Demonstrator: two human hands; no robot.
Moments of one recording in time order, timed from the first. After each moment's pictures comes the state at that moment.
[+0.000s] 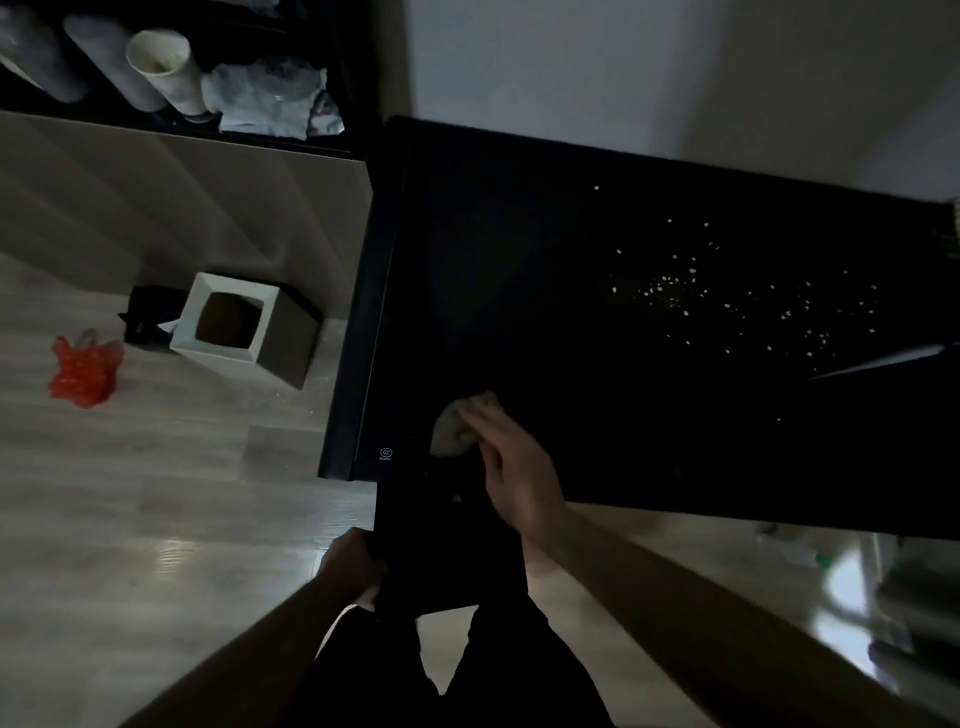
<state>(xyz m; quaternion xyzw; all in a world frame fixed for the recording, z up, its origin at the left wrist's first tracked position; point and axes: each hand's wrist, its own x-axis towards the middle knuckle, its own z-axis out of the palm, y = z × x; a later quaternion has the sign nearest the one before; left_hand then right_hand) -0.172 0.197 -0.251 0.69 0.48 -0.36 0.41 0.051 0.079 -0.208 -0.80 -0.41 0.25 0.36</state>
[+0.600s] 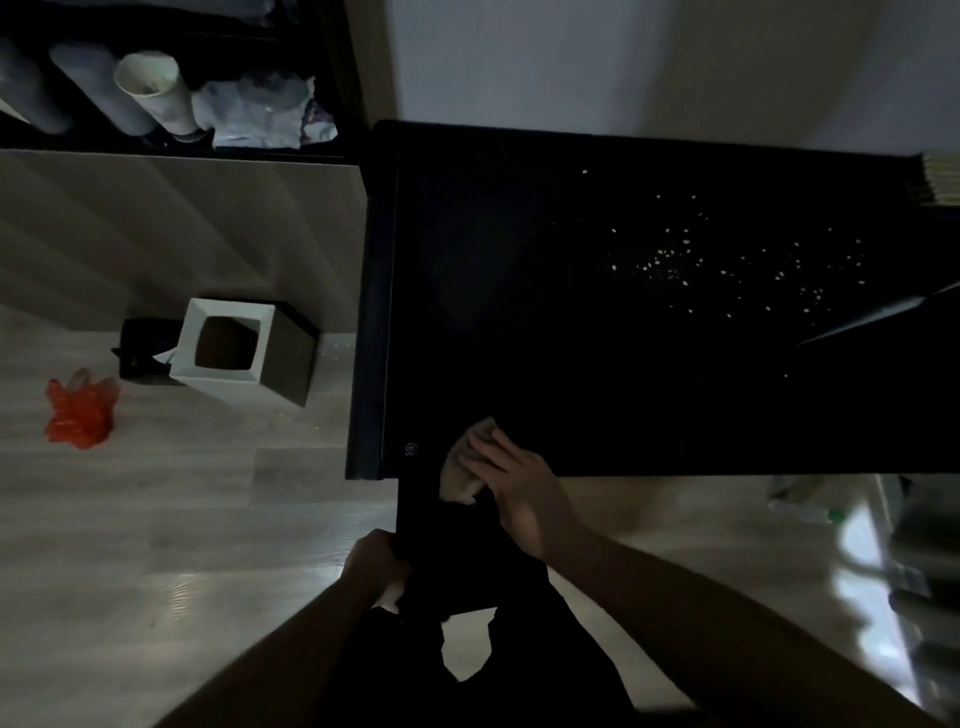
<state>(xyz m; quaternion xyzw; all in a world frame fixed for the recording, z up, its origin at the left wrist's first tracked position) -0.192 0.212 -0.264 0.70 0.45 -0.37 0.42 0.002 0.057 -0.250 -0.81 -0.52 0.24 0.15</state>
